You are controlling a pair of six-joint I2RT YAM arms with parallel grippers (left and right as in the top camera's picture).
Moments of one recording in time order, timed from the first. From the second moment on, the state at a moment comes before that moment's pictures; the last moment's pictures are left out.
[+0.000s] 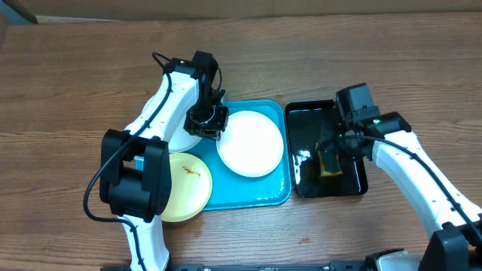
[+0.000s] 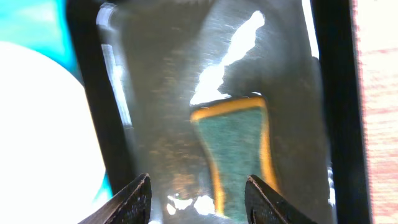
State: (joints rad) left arm -0.26 2.06 1.62 -1.22 0.25 -0.12; right arm 0.24 1.51 1.05 -0.81 -0.08 0.41
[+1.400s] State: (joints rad) left arm -0.17 2.06 1.72 -1.34 0.28 -0.14; right arm 0.09 1.51 1.13 -0.97 -0.16 0.38
